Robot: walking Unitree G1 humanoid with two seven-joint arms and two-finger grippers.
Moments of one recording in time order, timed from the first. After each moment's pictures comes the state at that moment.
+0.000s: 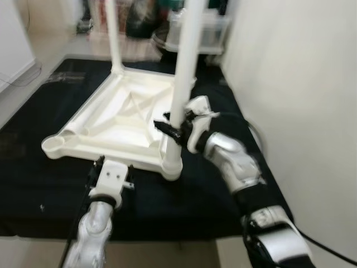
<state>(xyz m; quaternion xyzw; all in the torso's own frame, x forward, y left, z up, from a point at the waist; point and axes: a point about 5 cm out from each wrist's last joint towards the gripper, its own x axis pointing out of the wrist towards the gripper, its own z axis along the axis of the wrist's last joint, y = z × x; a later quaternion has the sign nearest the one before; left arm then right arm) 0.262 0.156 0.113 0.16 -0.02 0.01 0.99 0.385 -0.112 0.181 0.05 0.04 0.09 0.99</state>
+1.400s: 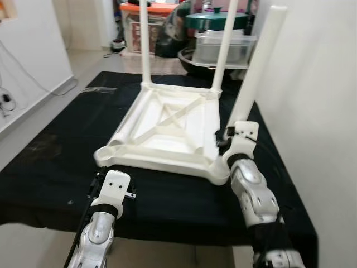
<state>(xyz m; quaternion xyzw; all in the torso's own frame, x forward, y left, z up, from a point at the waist) 0.264 0.151 0.107 0.16 -0.01 0.00 0.99 0.334 -0.111 0.163 0.05 -0.01 0.15 0.99</state>
